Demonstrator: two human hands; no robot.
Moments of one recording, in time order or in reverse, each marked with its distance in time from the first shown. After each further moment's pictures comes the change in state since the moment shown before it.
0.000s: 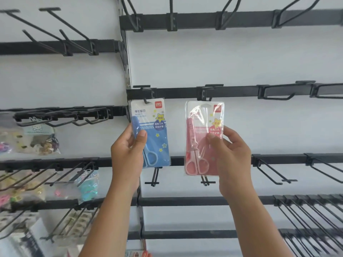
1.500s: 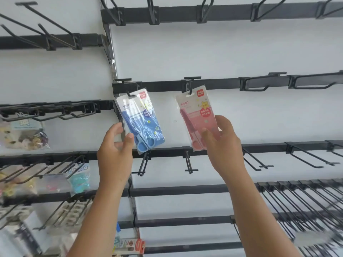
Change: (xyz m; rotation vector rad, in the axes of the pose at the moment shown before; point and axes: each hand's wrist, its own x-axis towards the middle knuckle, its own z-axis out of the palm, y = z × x) left_hand -0.027 0.000 -0.001 0.515 0.118 0.099; right_hand 0.020 0.002 -0.042 -0.687 -0.011 -0.177
